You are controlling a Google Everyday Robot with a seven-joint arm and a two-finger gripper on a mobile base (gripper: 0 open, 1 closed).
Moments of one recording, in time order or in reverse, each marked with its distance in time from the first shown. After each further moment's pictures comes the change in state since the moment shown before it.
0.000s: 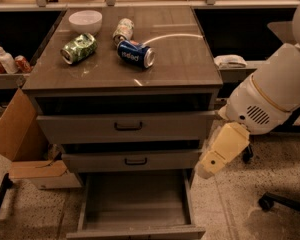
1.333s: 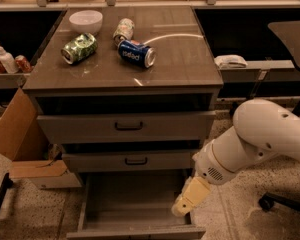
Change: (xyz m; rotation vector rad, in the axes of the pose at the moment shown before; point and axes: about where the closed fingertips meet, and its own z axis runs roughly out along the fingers) arm 0.049 -0.014 0.174 -0.082 -0.030 -0.010
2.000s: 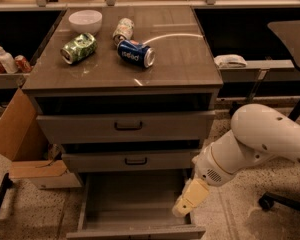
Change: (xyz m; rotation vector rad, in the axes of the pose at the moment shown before) arm 0.008 -0.009 0.015 -0.018 0.002 0.006
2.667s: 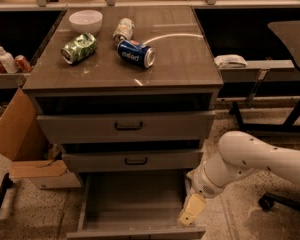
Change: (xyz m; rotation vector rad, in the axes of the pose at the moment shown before) arm 0.056 -0.049 0.097 -0.067 0.035 -0.093
